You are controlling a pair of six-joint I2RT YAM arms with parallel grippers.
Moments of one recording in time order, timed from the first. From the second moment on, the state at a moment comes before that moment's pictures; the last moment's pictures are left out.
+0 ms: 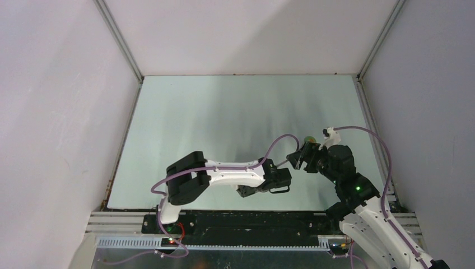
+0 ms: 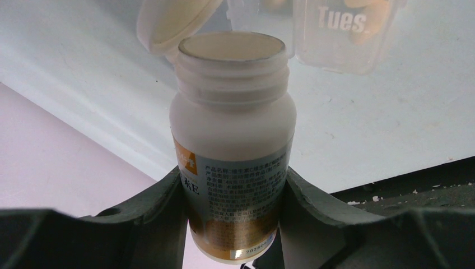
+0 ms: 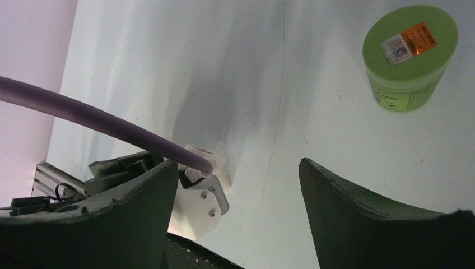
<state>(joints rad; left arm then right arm) -1.30 1.98 1.42 -1.18 -0.47 -0.13 0.47 0.54 0.53 -0.42 -0.06 0.60</state>
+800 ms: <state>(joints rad) -1.31 1.95 1.40 -1.17 -0.48 -0.15 0.46 0.54 0.52 -0.41 -0.09 0.60</state>
